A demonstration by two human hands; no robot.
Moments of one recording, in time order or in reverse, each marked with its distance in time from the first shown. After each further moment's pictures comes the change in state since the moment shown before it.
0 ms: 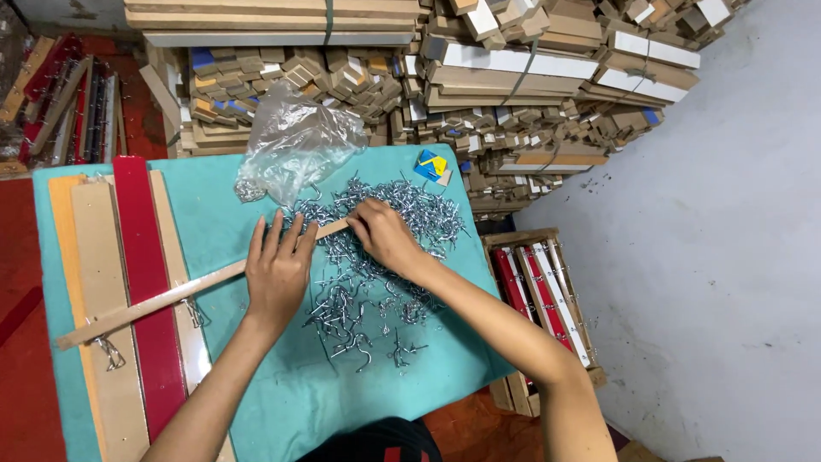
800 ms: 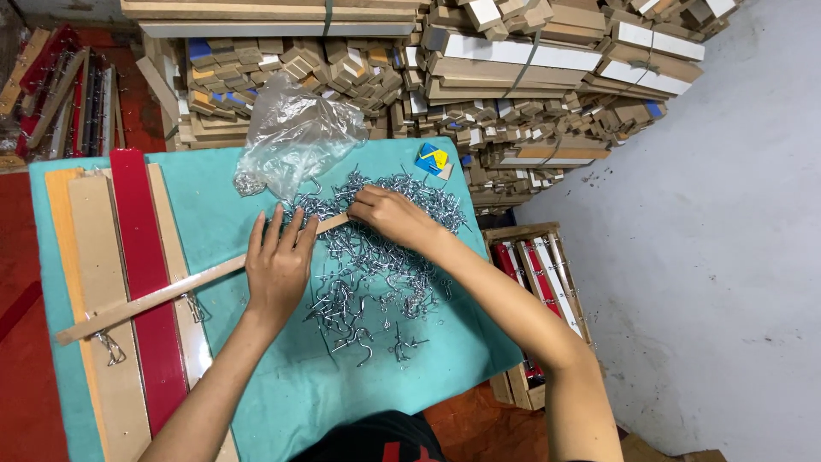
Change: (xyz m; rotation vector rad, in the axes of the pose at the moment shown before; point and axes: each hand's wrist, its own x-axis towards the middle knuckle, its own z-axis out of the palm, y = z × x) left_hand -0.001 0.000 -0.002 0.011 -0.055 -0.001; right_hand 0.023 -0.013 -0.048 -0.362 -0.237 -0.401
